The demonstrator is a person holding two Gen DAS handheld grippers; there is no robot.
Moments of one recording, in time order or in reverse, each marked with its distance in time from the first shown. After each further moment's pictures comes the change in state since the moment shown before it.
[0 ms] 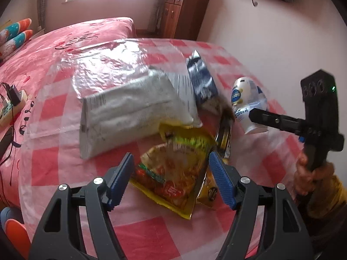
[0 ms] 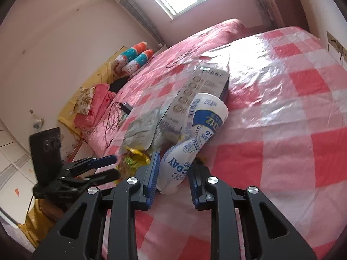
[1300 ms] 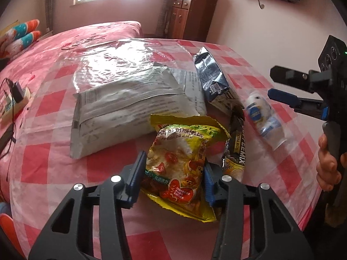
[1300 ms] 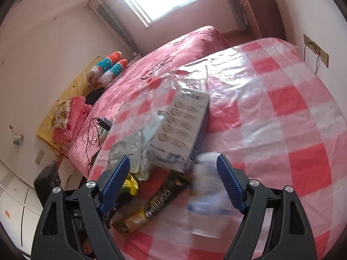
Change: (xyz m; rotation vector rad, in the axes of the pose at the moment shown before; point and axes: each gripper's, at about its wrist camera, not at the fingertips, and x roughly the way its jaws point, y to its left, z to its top) left arm 0.017 -0.001 -0.010 -0.039 -0.058 0.054; right arm -0.014 0.017 0.040 0.057 -0.077 -0.175
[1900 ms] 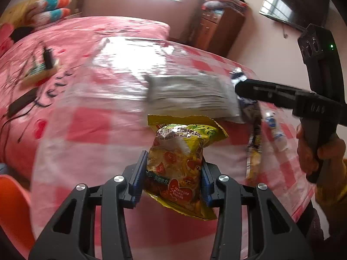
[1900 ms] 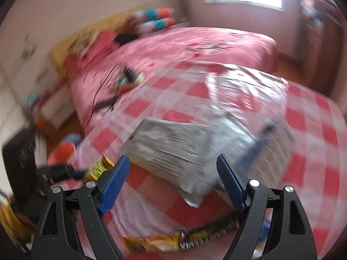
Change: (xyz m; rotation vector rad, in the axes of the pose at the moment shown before) left arm -0.054 0.071 -0.034 -0.211 -0.042 0.038; right arm 0.095 0.133 -0.003 -0.605 0.244 0.013
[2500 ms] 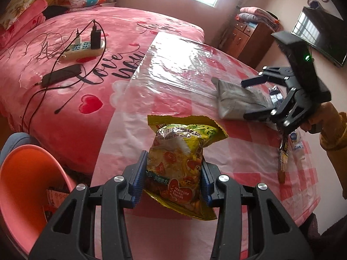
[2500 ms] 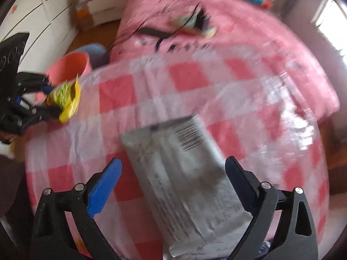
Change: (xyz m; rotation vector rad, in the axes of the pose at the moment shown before) left arm -0.034 0.076 -0.019 -0.166 -0.011 0.101; right arm 0.104 0.039 0.037 -0.595 0.363 0.084
